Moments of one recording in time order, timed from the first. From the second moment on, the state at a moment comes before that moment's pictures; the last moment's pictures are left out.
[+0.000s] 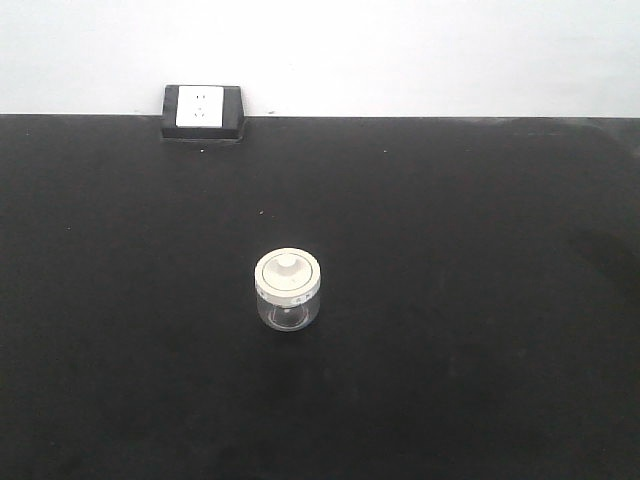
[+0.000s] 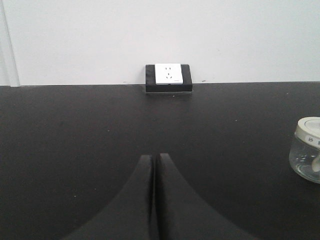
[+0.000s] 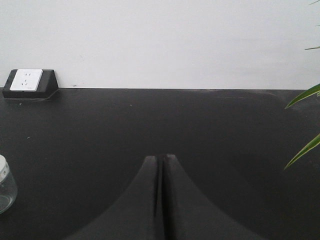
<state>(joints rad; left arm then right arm) -0.01 -0.01 0.03 0.02 0.12 -0.03 0.17 0.37 -0.34 -0.55 0.23 0.55</state>
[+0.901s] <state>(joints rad) -0.01 -0.01 0.03 0.02 0.12 -0.03 0.17 0.37 -0.34 -0.56 0.23 0.54</state>
